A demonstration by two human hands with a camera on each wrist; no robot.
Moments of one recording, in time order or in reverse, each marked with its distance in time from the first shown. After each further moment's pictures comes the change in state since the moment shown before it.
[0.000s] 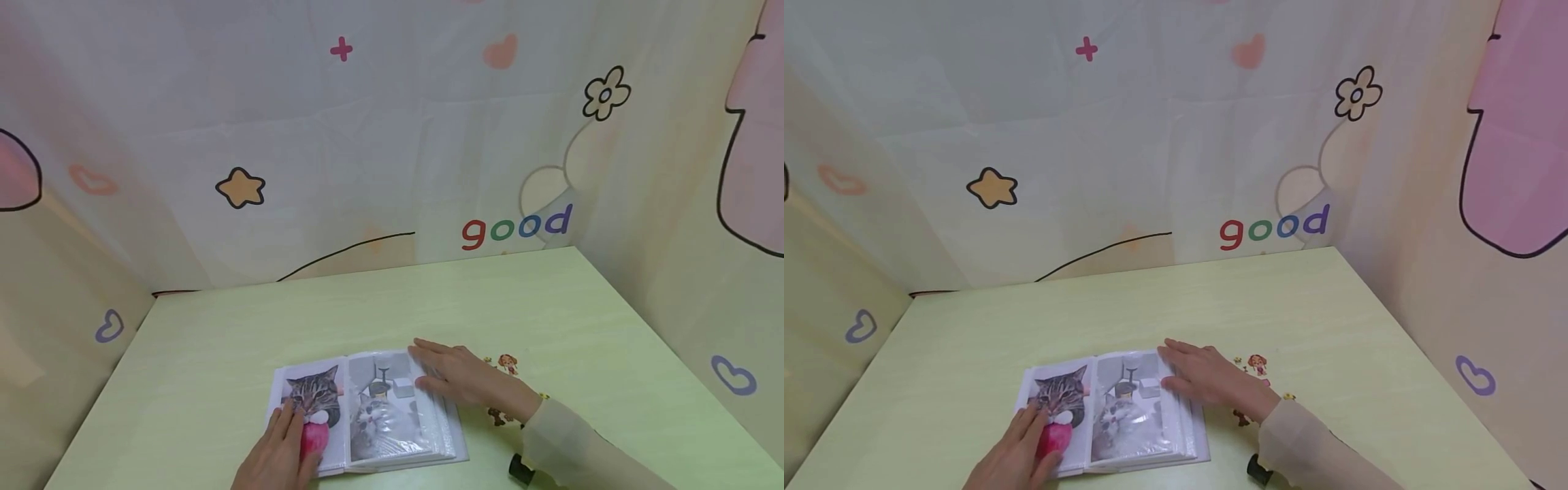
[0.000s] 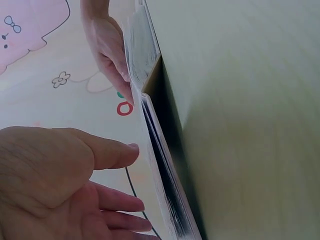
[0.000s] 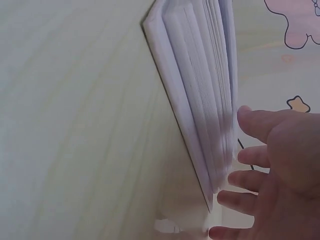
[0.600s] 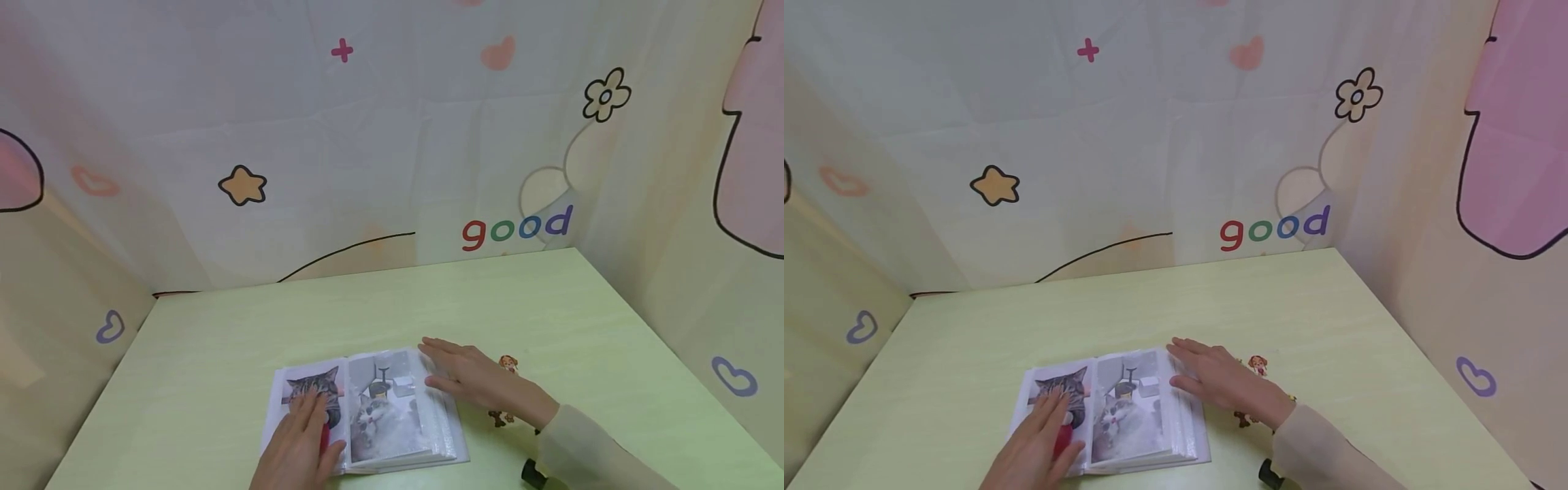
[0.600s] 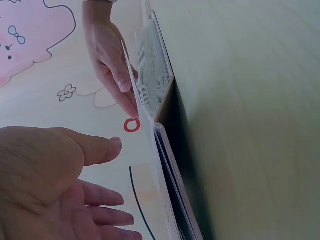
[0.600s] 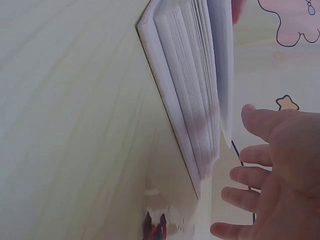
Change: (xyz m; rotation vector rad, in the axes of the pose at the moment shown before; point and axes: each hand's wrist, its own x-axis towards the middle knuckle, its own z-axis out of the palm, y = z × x) left_hand 0.001 0.026 -0.004 -0.043 0.139 0.140; right_hand -0.016 -0.003 -0.012 0.007 0.033 0.003
